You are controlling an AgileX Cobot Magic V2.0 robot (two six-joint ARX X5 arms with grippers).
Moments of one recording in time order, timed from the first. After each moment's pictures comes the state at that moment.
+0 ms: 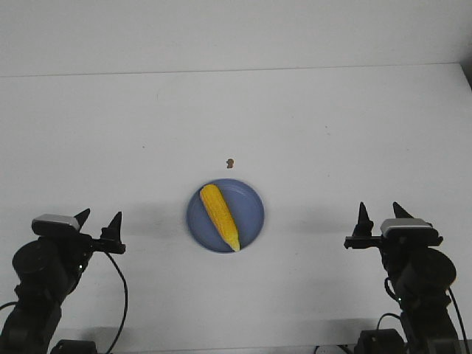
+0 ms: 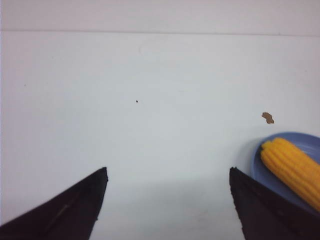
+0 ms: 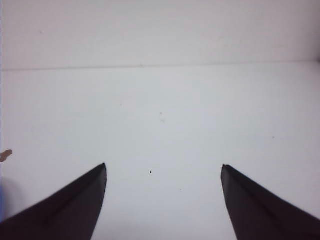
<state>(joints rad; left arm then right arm) -0.09 0.56 0.61 -0.26 0.13 -0.06 0.01 0.40 0.59 -0.37 -0.01 0.07</state>
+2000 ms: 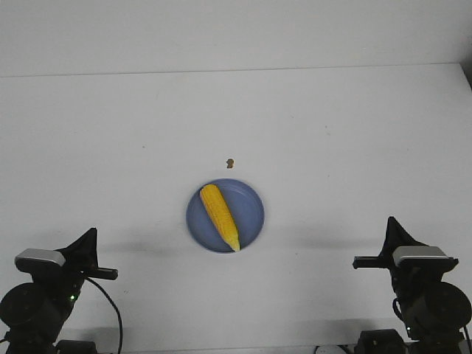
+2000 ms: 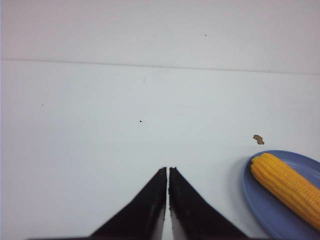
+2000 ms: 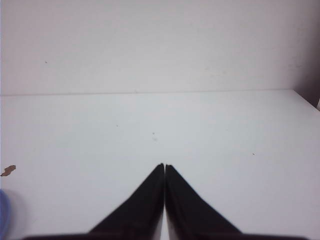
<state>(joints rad) -0.09 0.28 0.53 -0.32 0.10 -0.10 0.01 0.24 0.60 -0.48 0.03 0.06</state>
